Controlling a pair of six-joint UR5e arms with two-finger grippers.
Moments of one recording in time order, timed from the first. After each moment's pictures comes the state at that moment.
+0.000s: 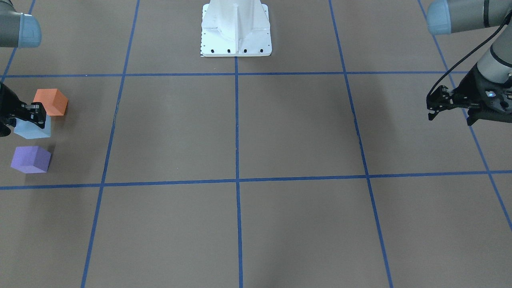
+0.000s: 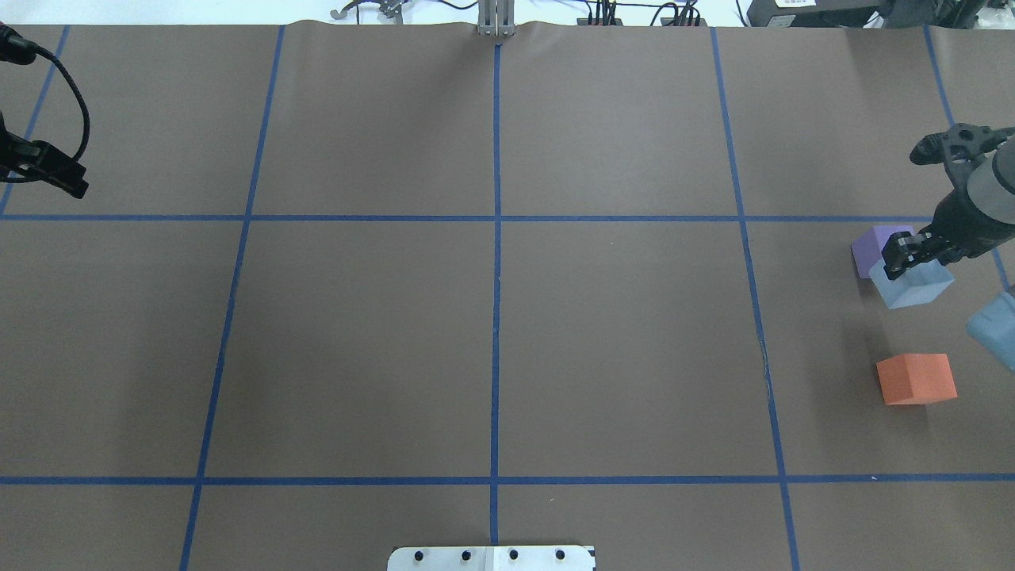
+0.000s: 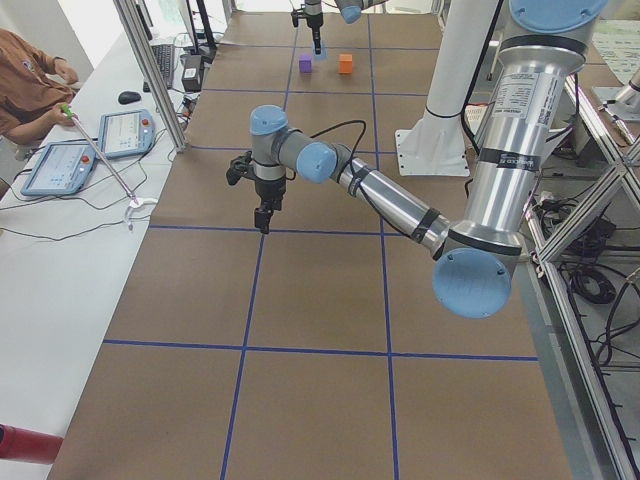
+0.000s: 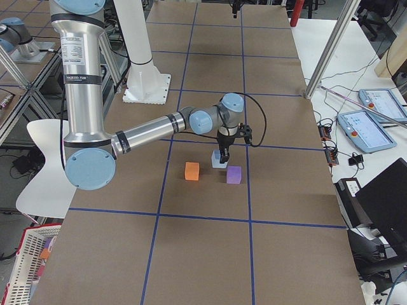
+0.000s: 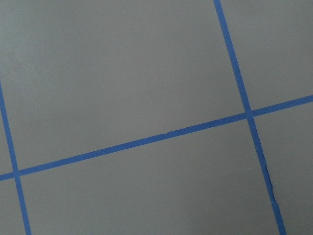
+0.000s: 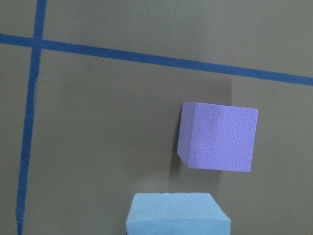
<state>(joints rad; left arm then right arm) -1.14 -1.77 -1.93 -1.47 -2.15 -0.35 1.04 -1.56 1.85 -1.53 2.17 0.50</state>
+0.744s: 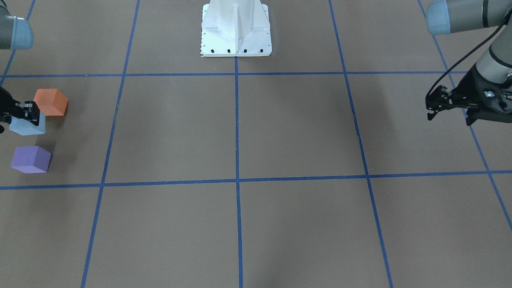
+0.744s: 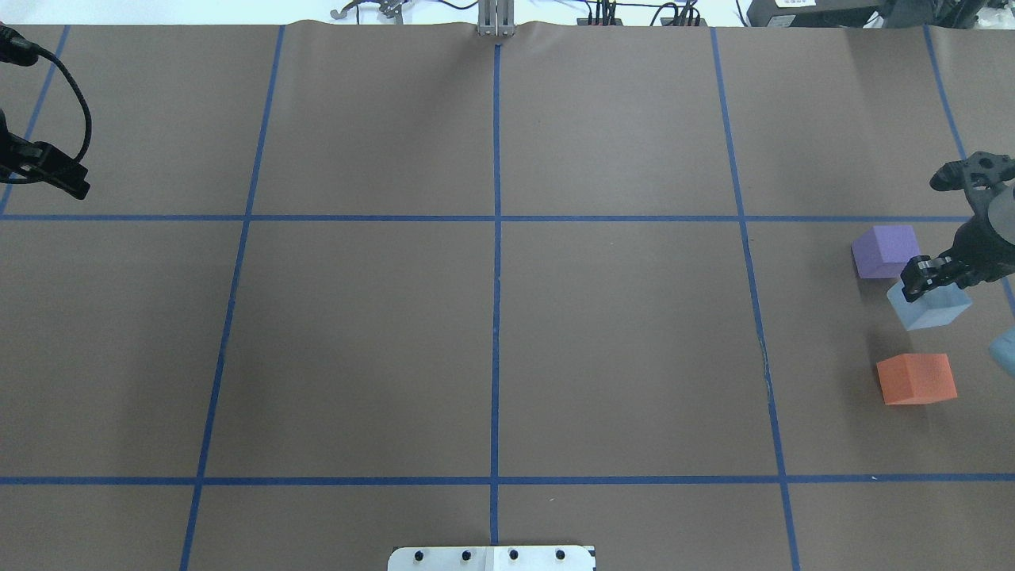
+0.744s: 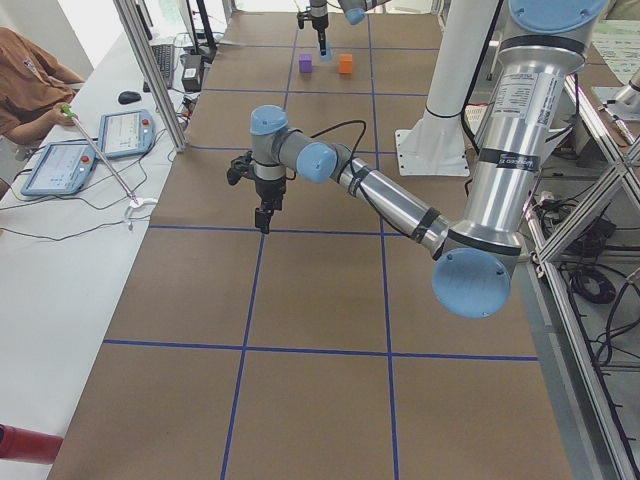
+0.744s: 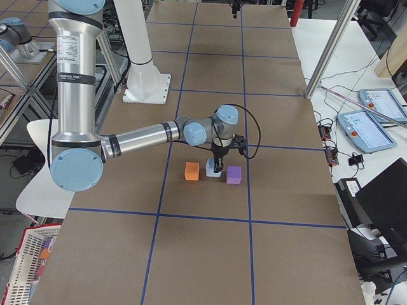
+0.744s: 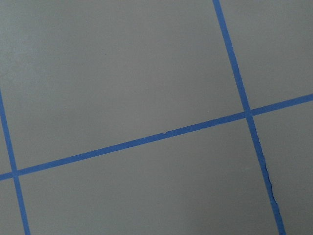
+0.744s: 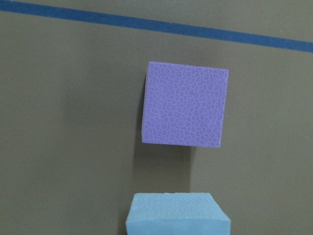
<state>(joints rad) -1.14 -1.77 -1.93 -1.47 -2.15 -0.35 1.04 -1.61 1.82 -1.48 2.19 0.51</state>
